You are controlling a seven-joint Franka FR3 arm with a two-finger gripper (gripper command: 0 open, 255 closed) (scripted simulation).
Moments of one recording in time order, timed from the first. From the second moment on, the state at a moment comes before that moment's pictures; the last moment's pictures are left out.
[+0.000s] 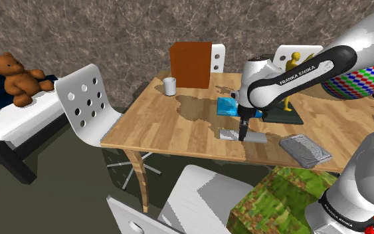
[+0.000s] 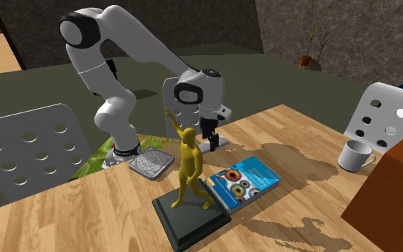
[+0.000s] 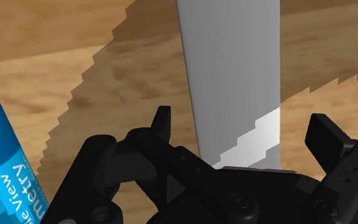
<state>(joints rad) 0.14 -0.29 -0.08 -2.64 -0.01 2.34 -0.51</state>
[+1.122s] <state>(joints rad) 0.14 -0.26 -0.08 -2.66 0.00 2.38 -0.51</state>
